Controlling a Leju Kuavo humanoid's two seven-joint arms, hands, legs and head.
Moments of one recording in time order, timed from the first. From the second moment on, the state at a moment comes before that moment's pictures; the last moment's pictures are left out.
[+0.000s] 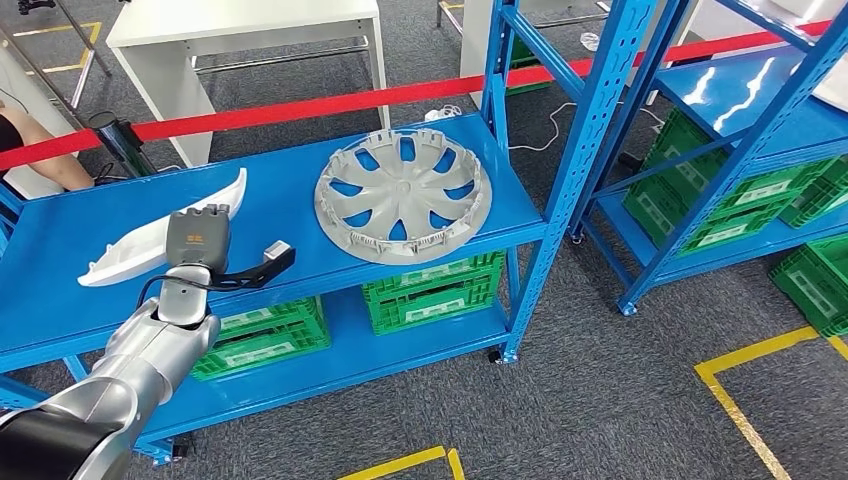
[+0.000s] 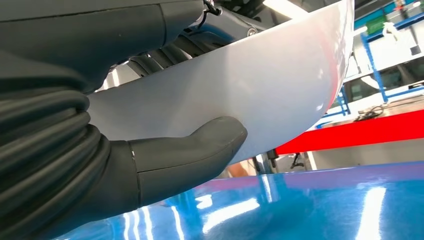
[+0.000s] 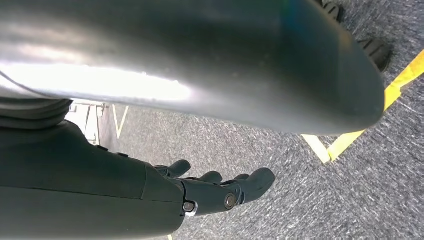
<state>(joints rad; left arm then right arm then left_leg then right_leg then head) -0.82 0.12 -0.39 -0.25 -1.56 0.46 0.36 -0.10 0.14 -1.03 -0.21 0.71 -0.18 0.27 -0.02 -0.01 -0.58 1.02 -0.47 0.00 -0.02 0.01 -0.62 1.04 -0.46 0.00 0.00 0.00</state>
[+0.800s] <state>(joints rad) -0.81 0.13 -0.39 -0.25 -1.53 0.47 0.35 -0.12 0.15 -1.01 -0.21 0.80 -0.15 0.27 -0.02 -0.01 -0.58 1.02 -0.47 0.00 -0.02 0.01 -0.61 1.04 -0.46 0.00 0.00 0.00</state>
